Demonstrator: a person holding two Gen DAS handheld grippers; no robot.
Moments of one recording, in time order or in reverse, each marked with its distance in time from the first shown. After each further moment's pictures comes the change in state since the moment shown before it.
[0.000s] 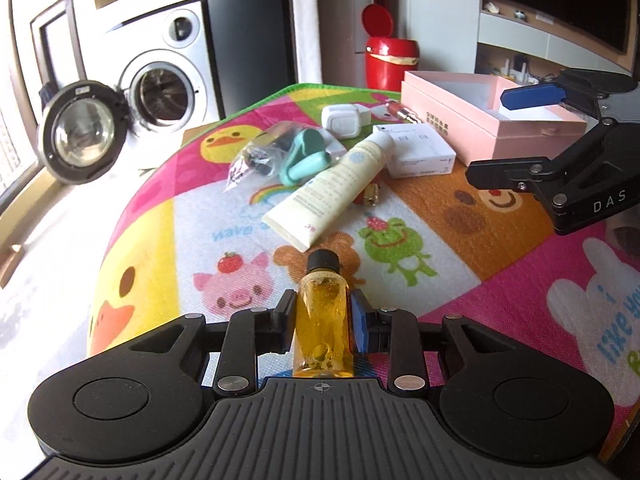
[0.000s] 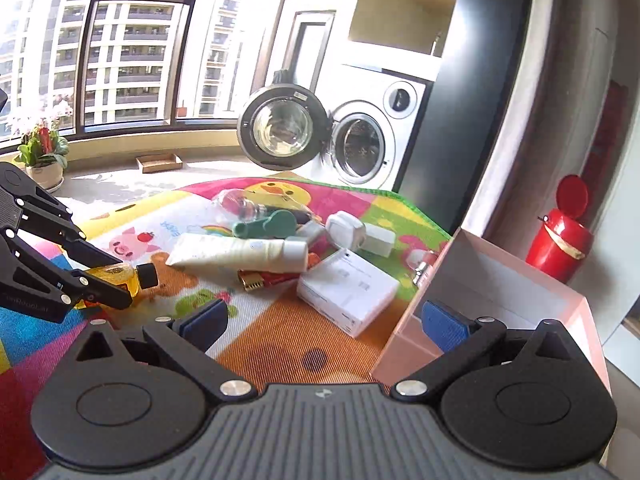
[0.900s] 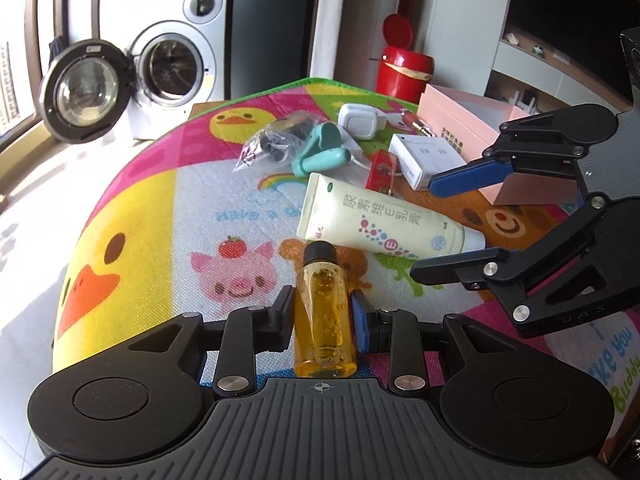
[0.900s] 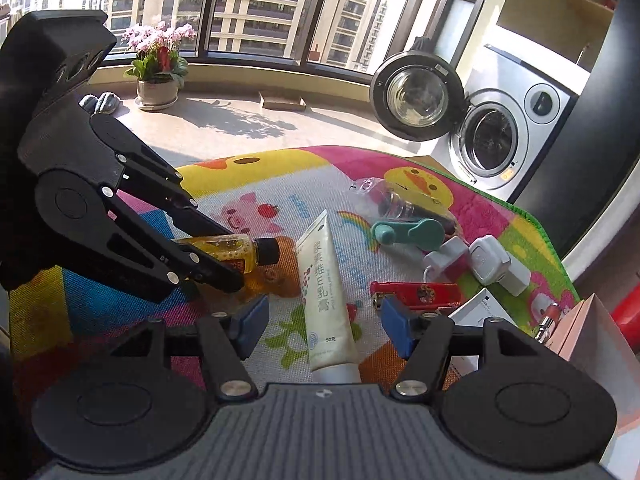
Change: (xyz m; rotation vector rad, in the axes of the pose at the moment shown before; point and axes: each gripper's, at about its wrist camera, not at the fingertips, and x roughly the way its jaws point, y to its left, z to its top) left arm 0.010 0.016 -0.004 -0.140 -0.003 -0.063; right arm 0.026 0.062 0.018 -0.205 0.179 0.286
